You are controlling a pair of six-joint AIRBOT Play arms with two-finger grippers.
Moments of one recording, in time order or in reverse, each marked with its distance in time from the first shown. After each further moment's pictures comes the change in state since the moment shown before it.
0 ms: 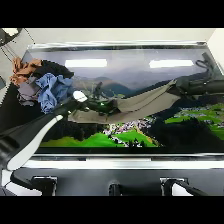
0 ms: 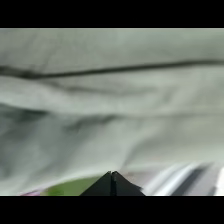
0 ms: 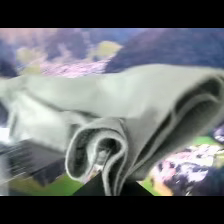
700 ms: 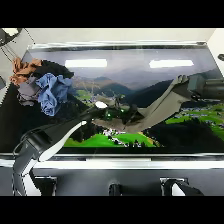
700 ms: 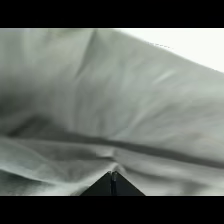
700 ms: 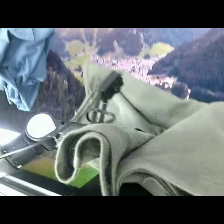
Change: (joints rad) left arm -0.131 -0.242 0.154 -0.496 -0.013 0.166; right arm 0.018 0.242 0.000 0.043 0.087 0.039
